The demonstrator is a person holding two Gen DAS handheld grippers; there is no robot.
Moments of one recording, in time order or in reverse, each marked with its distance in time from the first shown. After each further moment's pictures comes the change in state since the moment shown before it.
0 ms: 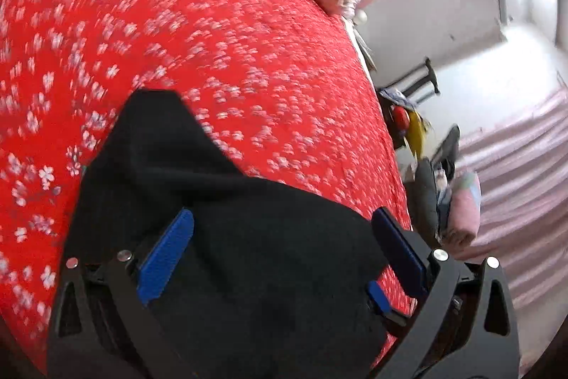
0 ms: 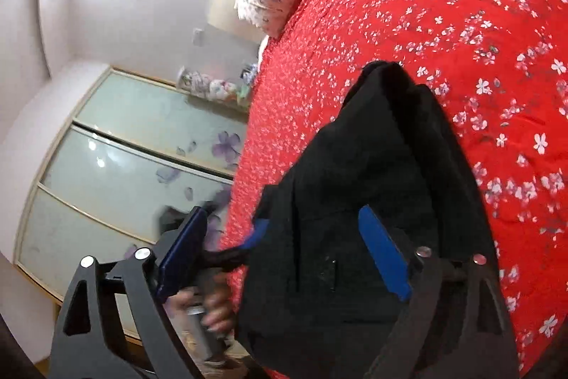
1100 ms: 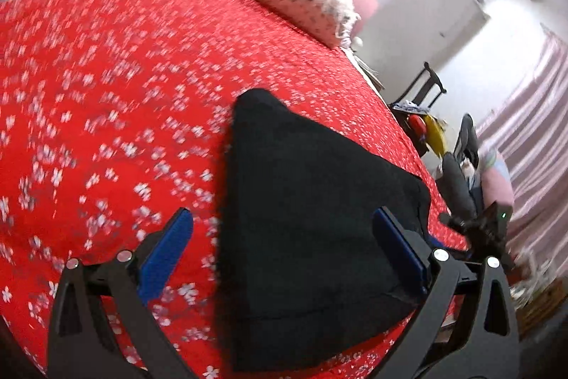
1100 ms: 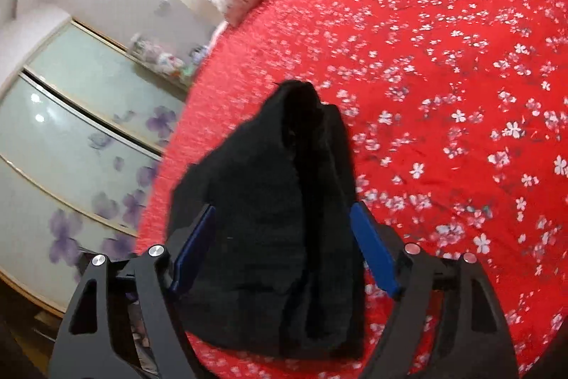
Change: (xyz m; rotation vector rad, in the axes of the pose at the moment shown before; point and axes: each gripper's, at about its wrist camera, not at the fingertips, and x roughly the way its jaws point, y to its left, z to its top) left arm -0.110 0.040 -0.088 0.187 -0.191 0.126; right arm -0.028 0.003 0.008 -0.183 0.036 -0.354
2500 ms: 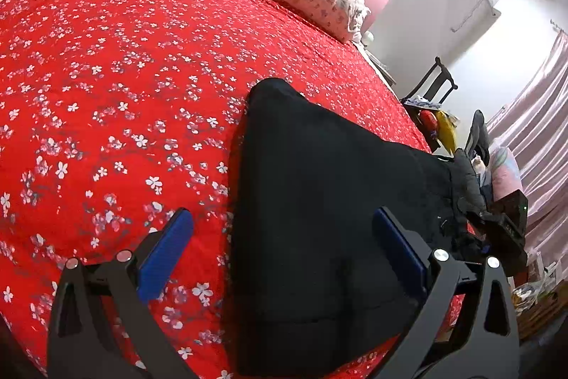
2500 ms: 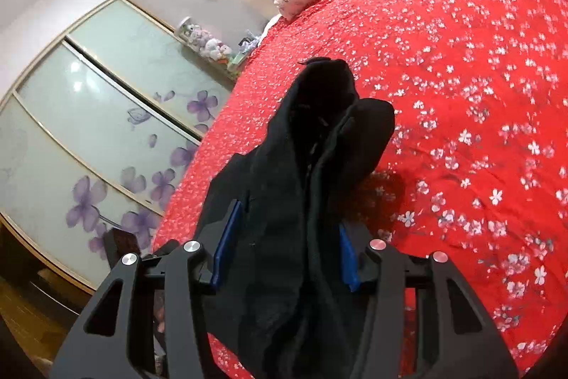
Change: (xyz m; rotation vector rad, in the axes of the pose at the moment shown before) left arm 0.006 0.003 -0.006 0.013 0.015 0.045; right arm 0.007 0.033 -0.004 -0.153 0.005 0.169
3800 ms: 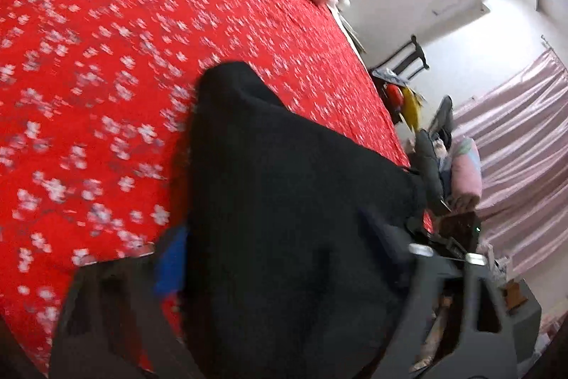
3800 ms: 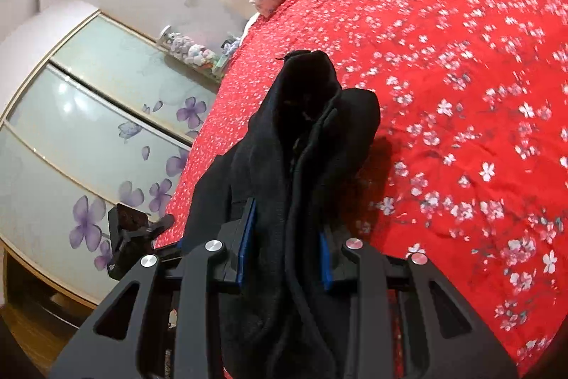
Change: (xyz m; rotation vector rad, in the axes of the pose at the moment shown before) left arm 0.059 0.002 0.050 -0.061 0.228 -0.190; right arm 0.012 -0.026 -0.004 0.125 0.012 0.001
